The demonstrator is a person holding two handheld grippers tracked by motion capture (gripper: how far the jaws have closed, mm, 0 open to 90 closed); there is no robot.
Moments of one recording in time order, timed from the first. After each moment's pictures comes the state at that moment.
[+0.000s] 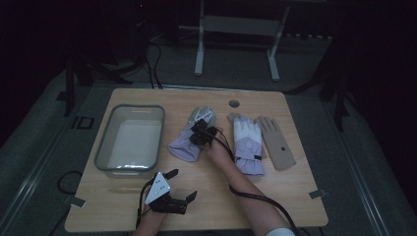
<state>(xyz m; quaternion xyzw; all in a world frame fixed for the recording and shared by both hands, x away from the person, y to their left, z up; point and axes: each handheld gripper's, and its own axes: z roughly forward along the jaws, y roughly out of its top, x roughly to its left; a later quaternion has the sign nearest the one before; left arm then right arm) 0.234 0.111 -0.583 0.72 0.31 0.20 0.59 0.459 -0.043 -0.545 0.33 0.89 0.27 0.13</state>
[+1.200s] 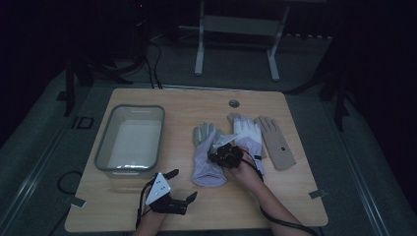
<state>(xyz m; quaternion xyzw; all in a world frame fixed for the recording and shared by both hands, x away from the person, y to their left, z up) 0.233 0.110 -0.583 0.72 0.30 0.20 0.59 0.384 -0.129 -0.542 0.24 0.91 0.33 0.11</state>
